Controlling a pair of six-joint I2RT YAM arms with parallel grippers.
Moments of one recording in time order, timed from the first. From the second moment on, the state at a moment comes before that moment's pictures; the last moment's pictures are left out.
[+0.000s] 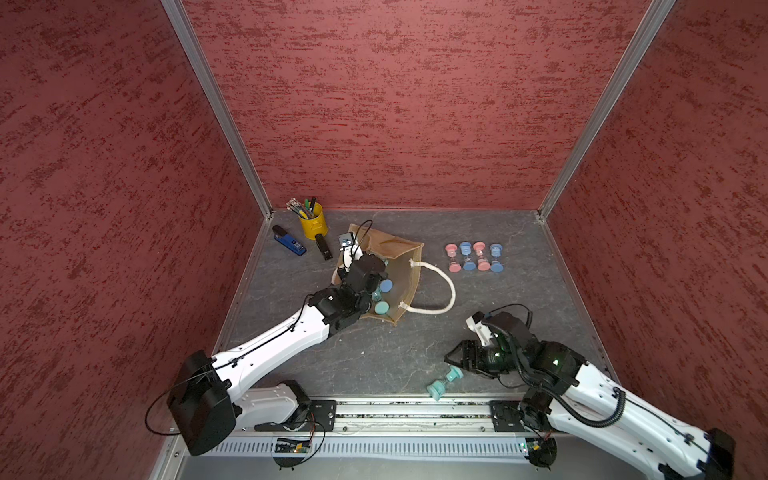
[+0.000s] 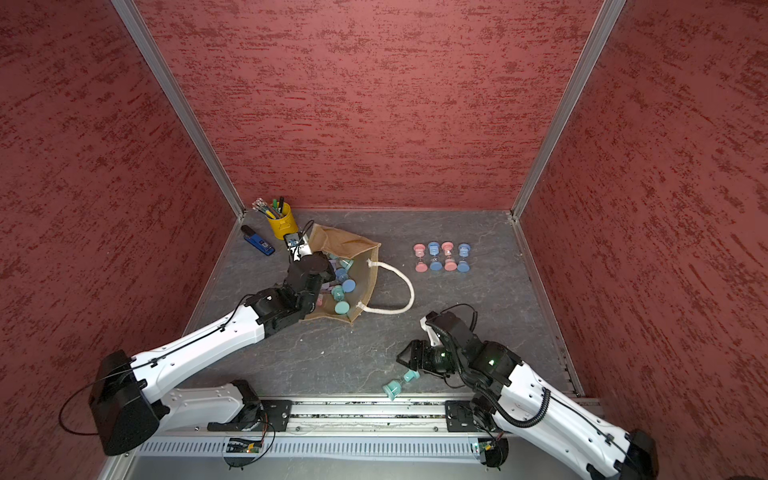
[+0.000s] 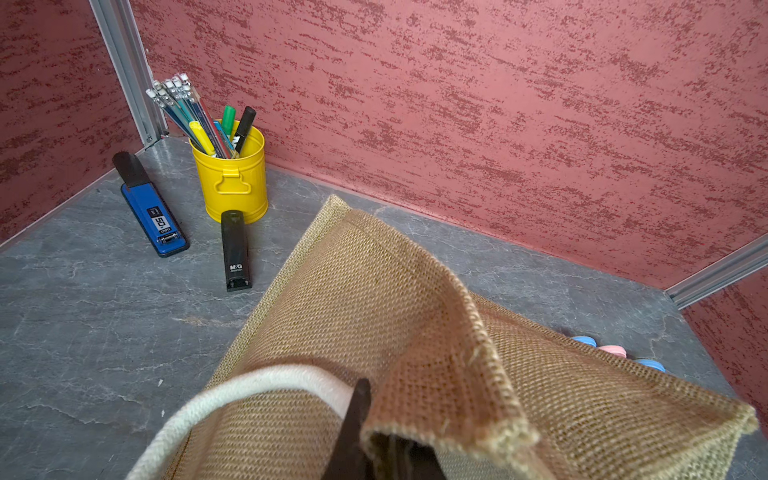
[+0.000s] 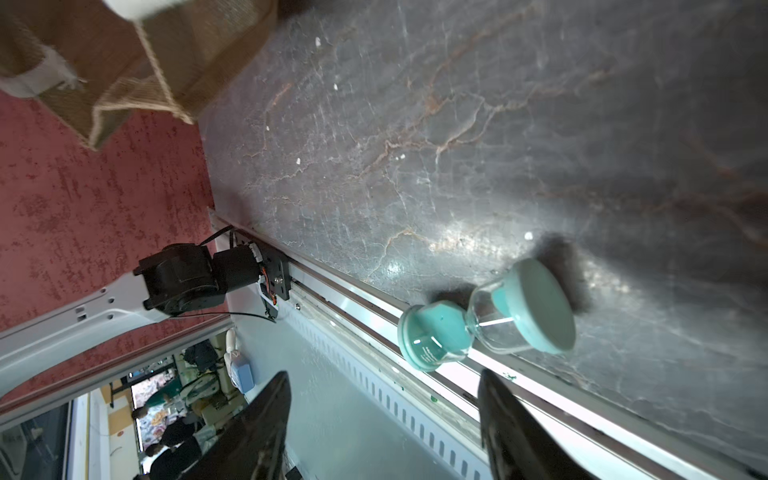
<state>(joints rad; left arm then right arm) -0.77 1.23 0.93 -0.18 -0.76 -0.64 0.88 0.69 0.48 -0.66 -0.37 1.07</state>
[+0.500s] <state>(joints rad) -0.76 1.21 0.90 -0.15 -0.72 -0.64 1.11 0.98 0.52 -0.63 -0.19 1.36</state>
